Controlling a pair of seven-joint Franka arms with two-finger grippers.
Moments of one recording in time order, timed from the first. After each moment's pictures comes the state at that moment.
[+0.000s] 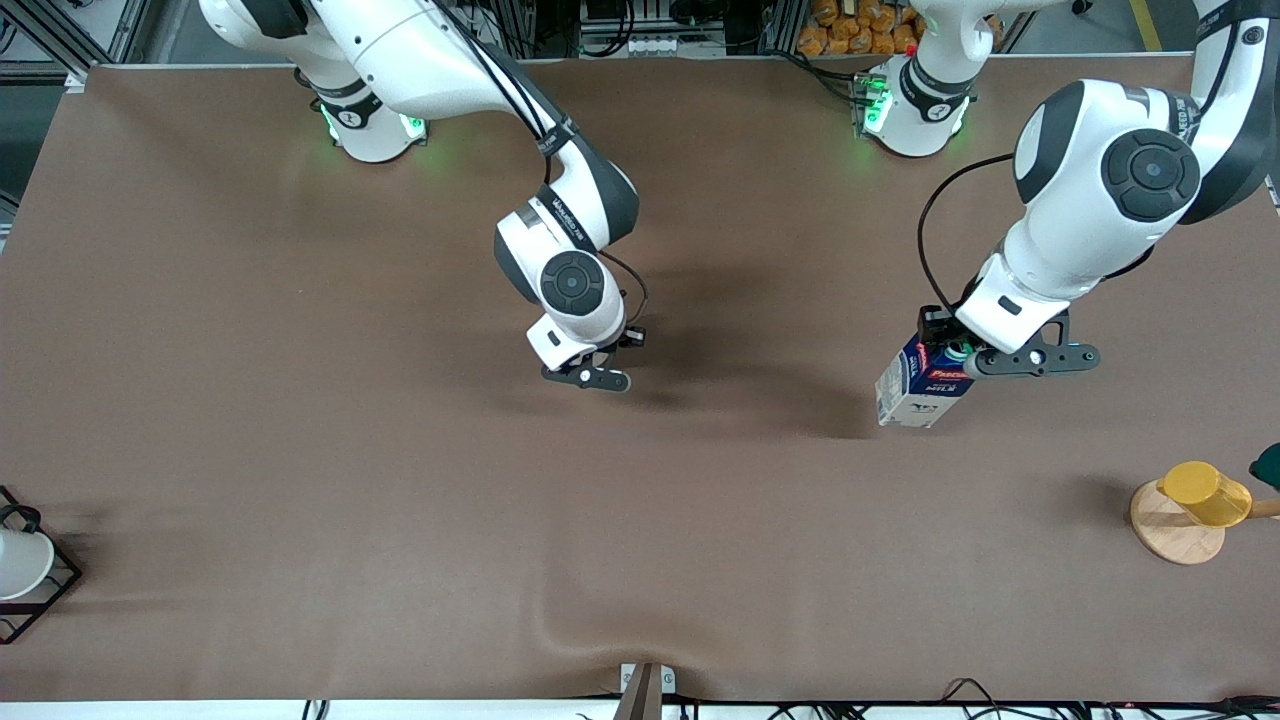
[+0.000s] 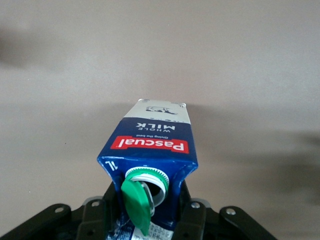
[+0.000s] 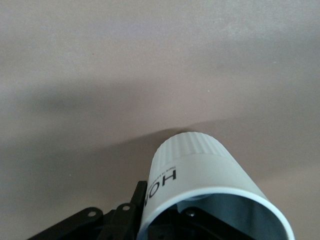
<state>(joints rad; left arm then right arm) 0.08 0.09 -0.34 -1.89 0.04 1.99 -0.31 0.74 0.68 -0.03 -1.55 0.20 2.11 0.78</state>
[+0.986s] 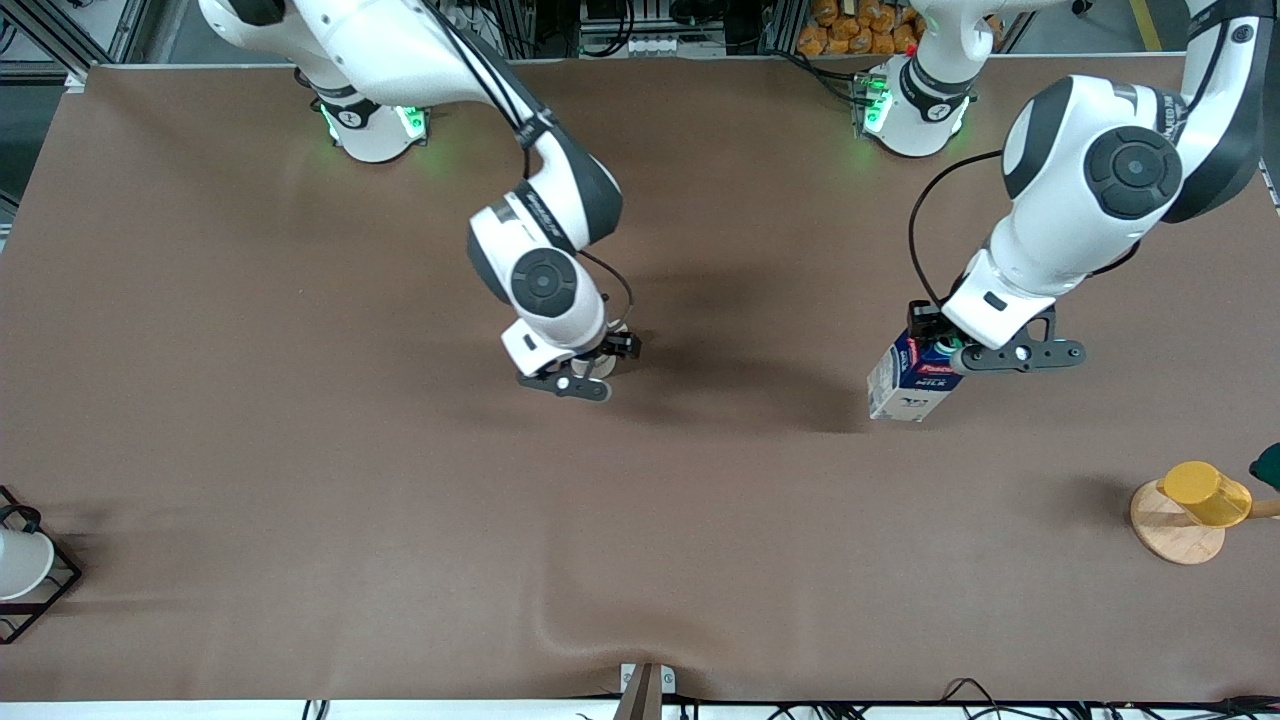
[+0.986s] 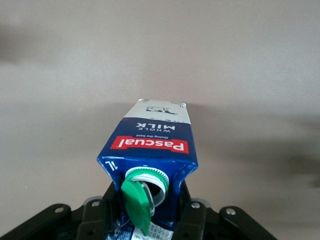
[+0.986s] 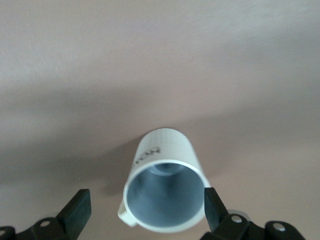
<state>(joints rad) 0.07 0.09 -0.37 -1.89 0.04 1.96 -0.35 0.69 0.60 -0.06 -1.51 0.20 1.99 0.78</state>
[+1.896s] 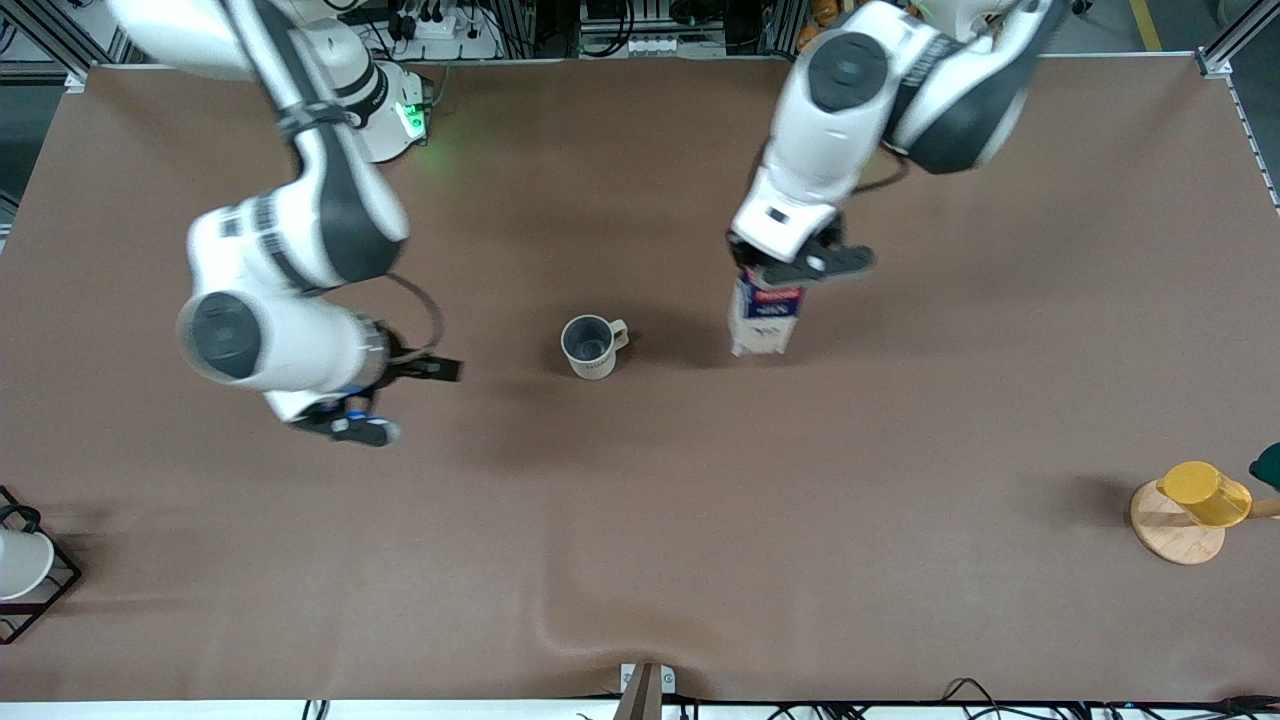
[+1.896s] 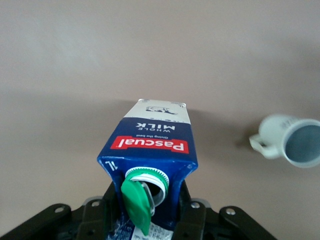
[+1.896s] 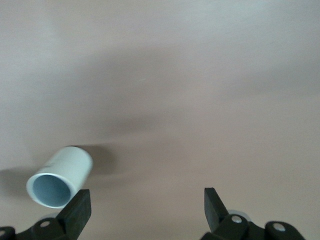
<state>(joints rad) -0.11 0.12 -0.64 -1.89 0.04 1.96 -0.93 0.30 0.43 -0.07 -1.50 0.20 1.66 0.38</state>
